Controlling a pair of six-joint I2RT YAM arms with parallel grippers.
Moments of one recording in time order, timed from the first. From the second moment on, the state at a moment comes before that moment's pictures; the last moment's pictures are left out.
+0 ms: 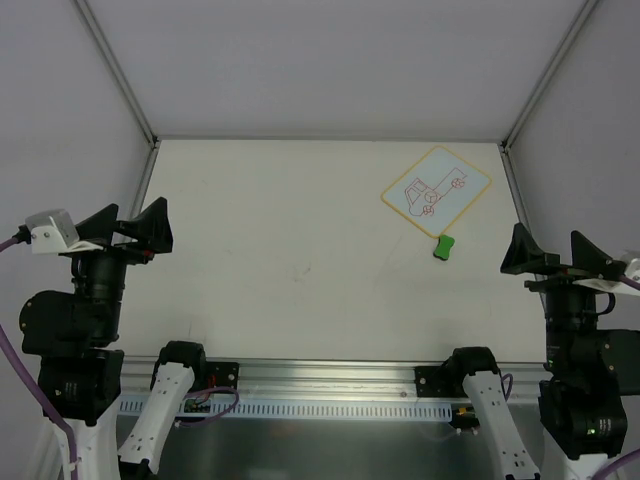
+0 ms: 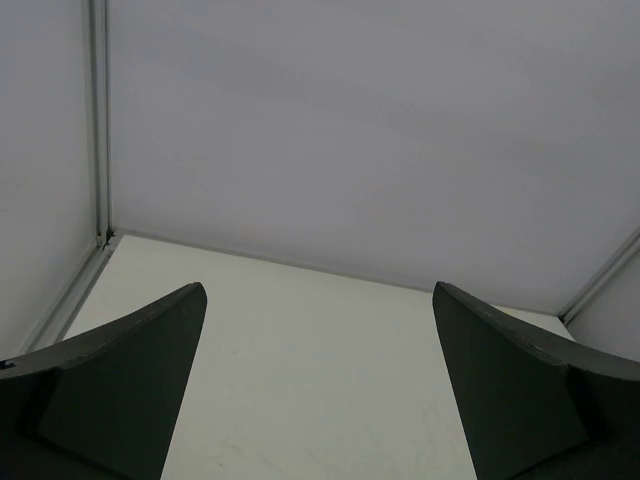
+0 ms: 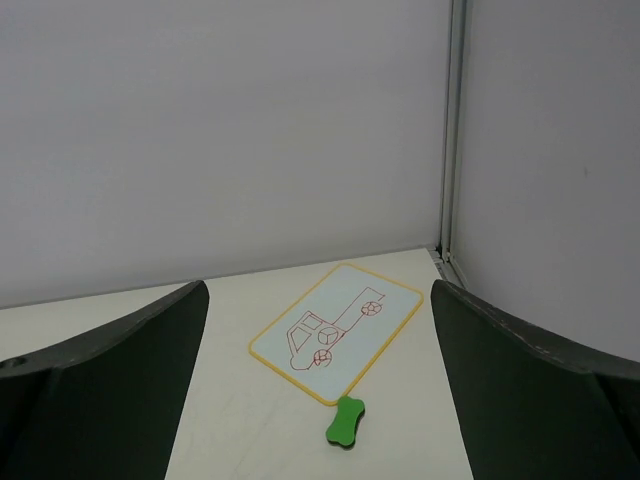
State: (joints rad) left arm -0.08 0.44 1.21 -0.52 -0.09 -0.28; right arm 0.09 0.32 1.17 -0.57 0.18 0.07
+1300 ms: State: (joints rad) left arm -0.09 0.59 0.79 -0.42 0.06 -0.32; right arm 0.03 1.68 1.02 -0.42 0.26 0.58
